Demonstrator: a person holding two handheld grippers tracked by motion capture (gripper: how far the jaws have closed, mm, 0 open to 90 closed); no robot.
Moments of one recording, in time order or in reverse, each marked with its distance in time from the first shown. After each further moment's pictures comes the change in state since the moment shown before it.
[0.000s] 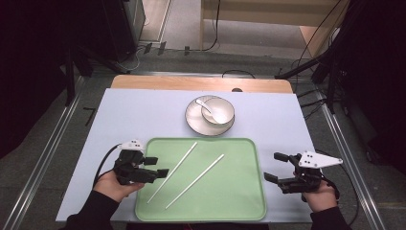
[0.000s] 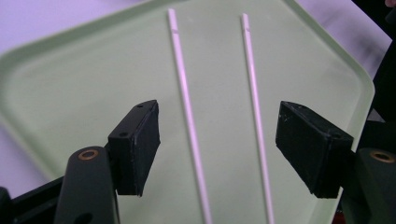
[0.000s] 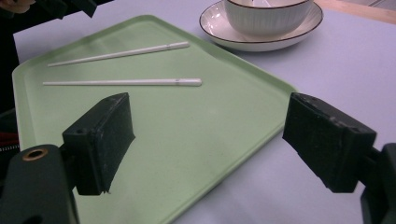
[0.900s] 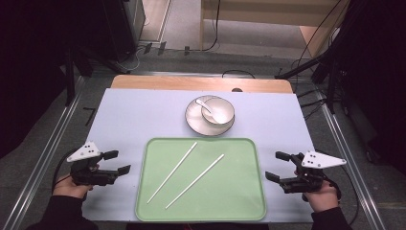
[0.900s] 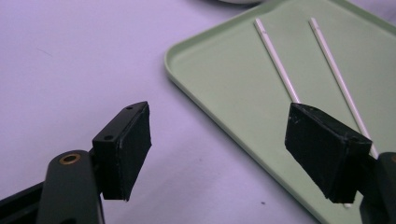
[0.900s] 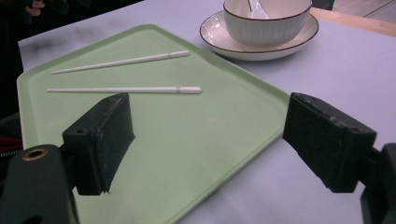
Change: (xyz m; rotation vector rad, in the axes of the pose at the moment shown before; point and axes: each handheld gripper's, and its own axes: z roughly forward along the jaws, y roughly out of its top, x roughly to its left) left arm 0.062 -0.053 -0.061 -0.187 0.161 0.102; right arm 0.000 0.002 -0.005 -0.031 0.001 -0.005
